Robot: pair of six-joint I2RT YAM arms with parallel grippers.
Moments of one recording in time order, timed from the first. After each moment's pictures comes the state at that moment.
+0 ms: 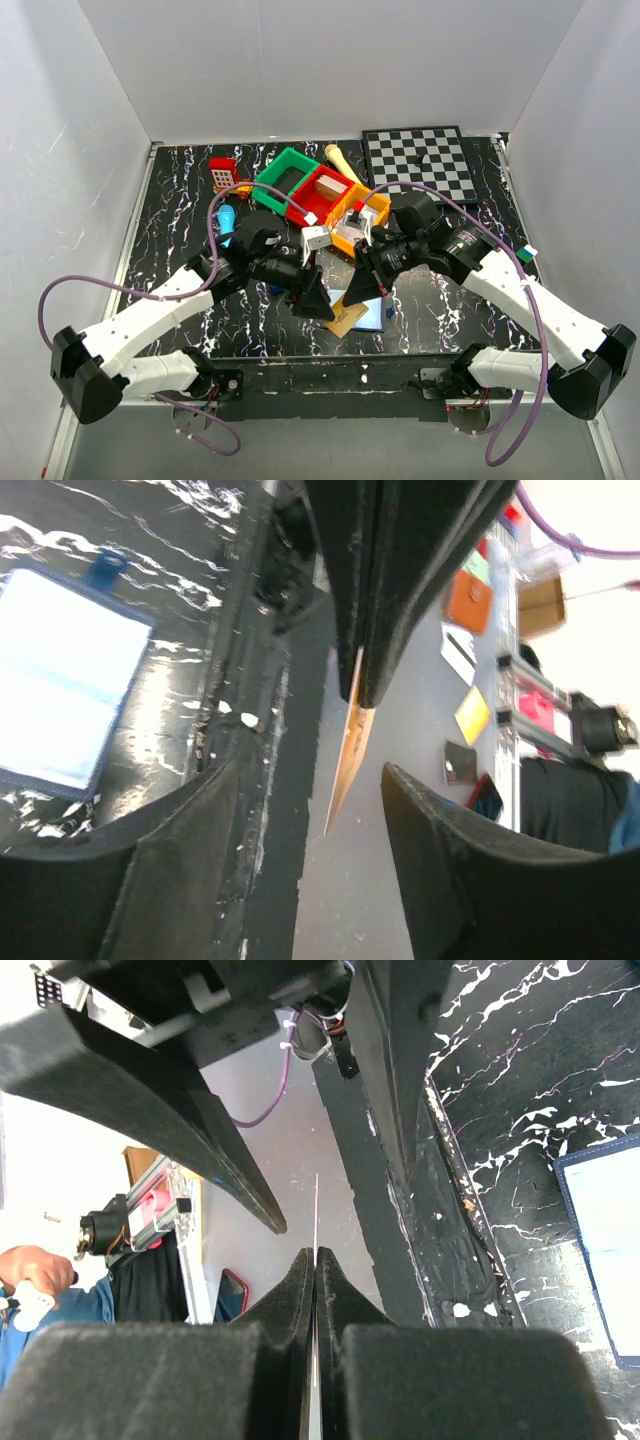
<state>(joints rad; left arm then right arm) -0.81 1.15 0.97 -0.45 0.90 -0.21 0.77 1.15 1.15 -0.75 -0.88 0.28</state>
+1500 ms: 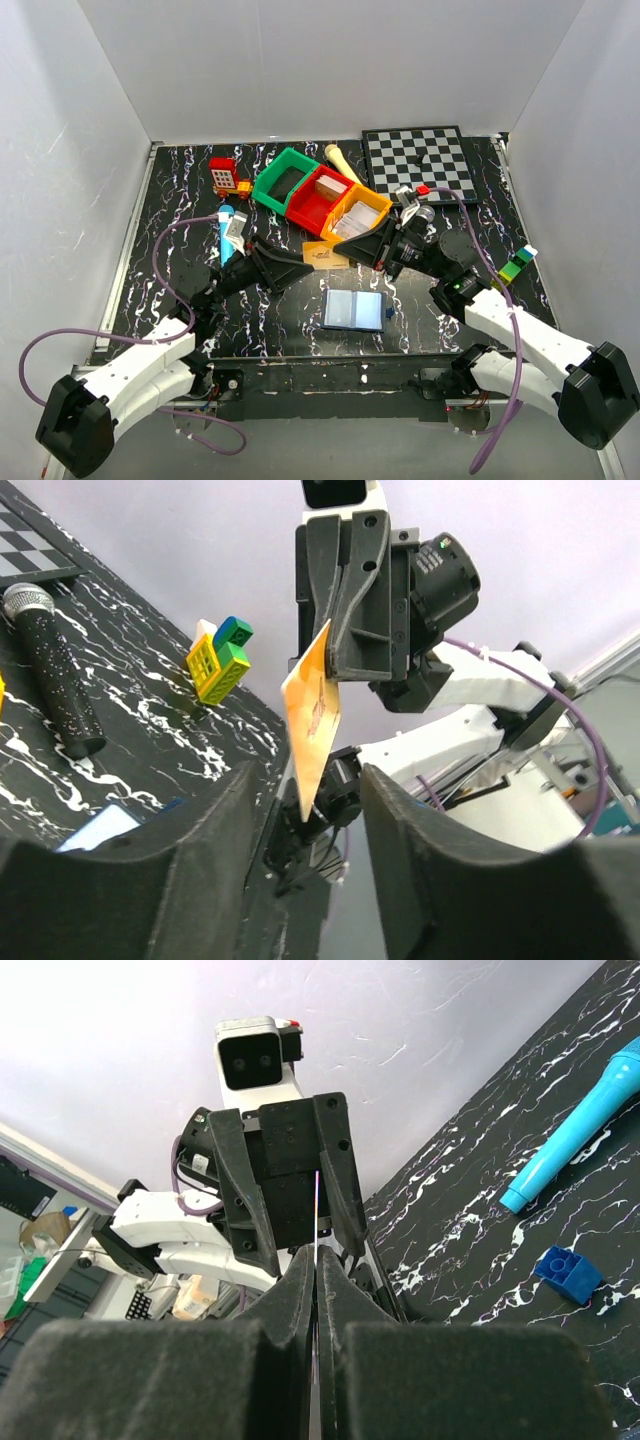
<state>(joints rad) -0.58 0.81 0.35 0.78 0.58 -0.94 0.67 0.98 0.57 0.65 -0.58 0.99</state>
